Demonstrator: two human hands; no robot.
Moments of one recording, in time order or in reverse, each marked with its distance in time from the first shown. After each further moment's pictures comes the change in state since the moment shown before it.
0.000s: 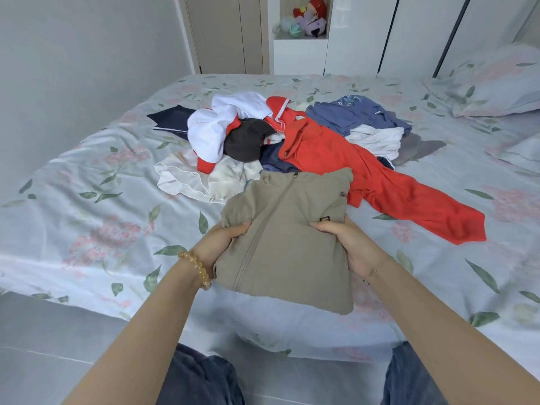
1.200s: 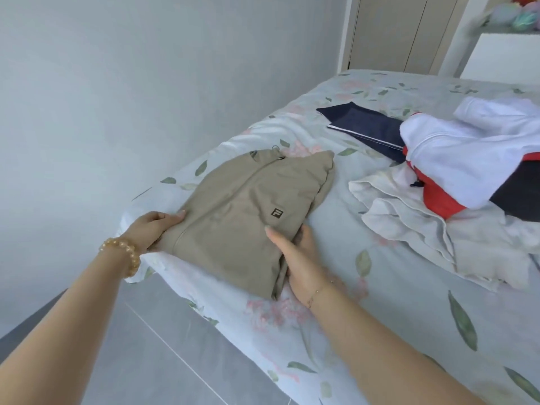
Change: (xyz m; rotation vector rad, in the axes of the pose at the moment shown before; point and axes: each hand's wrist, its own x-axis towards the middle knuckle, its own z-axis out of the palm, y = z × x) left_hand 0.017 0.032 -0.549 0.325 0.790 -0.051; right_hand 0.239 0.196 0.453 0.164 -0.268 0.008
